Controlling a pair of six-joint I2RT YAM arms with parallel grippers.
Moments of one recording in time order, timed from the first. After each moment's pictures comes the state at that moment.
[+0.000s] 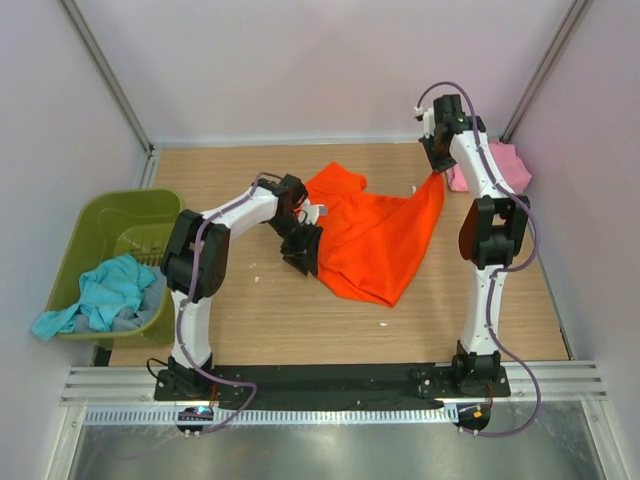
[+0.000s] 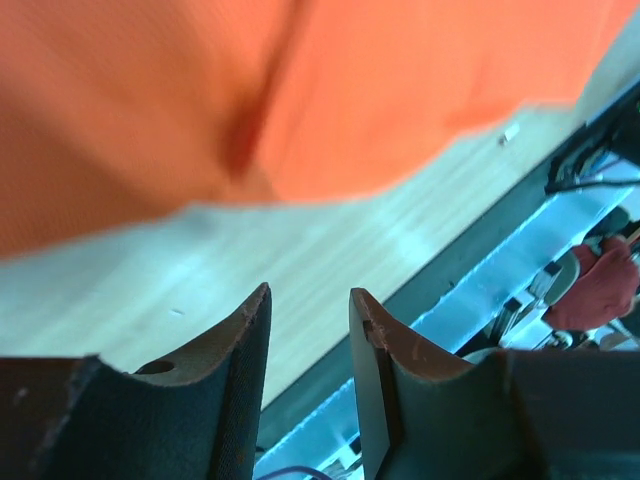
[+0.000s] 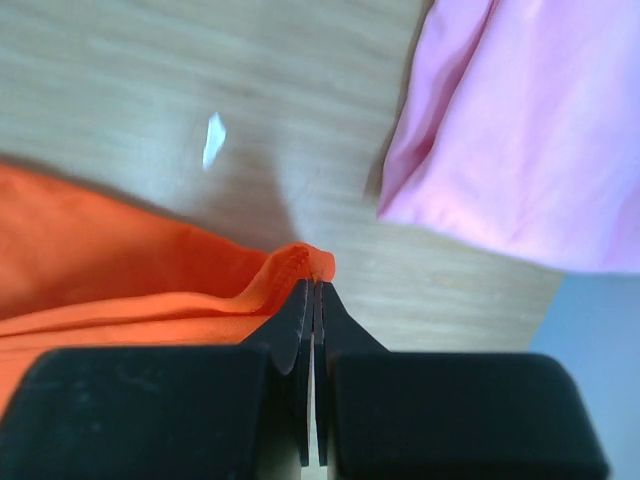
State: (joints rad) left arm -0.48 2.08 1.57 -0.99 0.63 -0.10; right arm 0.07 2.22 2.14 -0.95 0.13 -0.31
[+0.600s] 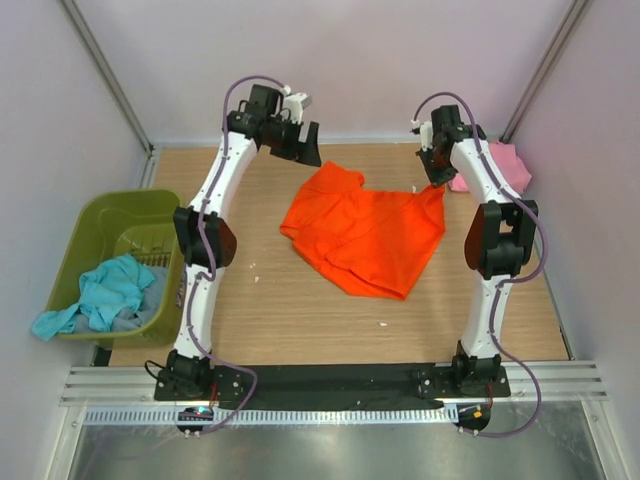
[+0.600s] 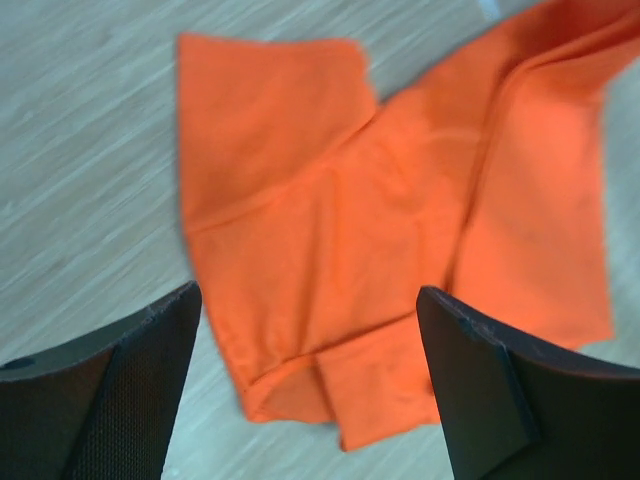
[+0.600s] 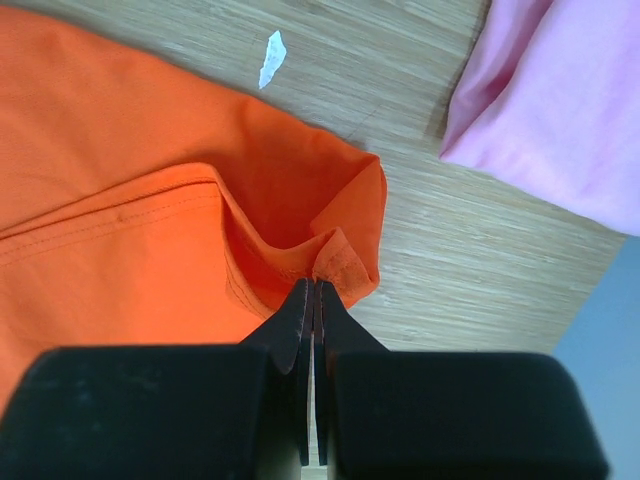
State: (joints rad) left arm -0.34 2.42 2.66 -1.03 0.51 0.03; right arm 0.08 2.12 1.98 -0.94 0.08 -0.30
